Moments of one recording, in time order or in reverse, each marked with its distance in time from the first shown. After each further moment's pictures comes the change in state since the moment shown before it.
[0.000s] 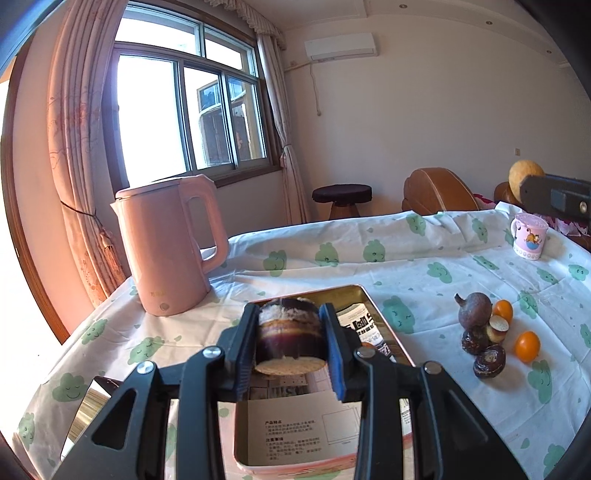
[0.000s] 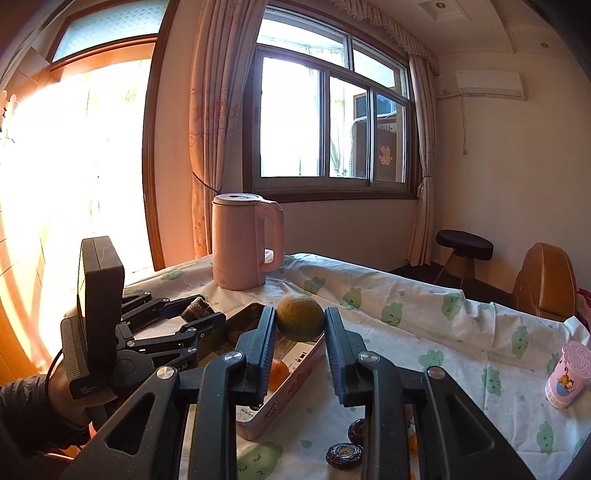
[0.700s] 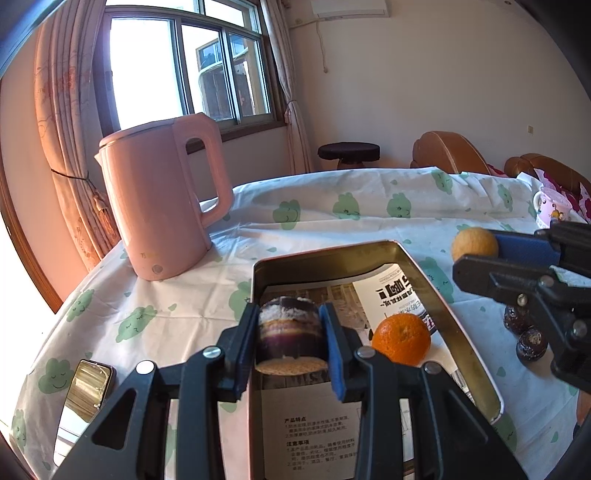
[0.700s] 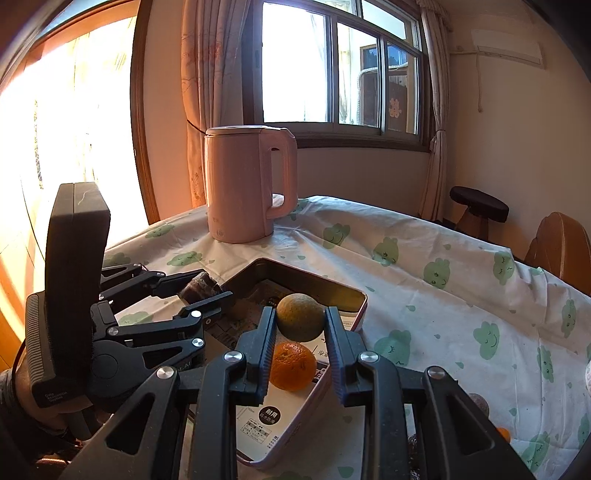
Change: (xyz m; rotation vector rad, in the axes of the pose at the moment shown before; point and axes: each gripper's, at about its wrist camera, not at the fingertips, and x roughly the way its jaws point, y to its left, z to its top) left arm 0.053 0.017 -0.013 -0.013 0.177 0.010; right arm 0.108 0.022 -0.026 0.022 0.204 0.023
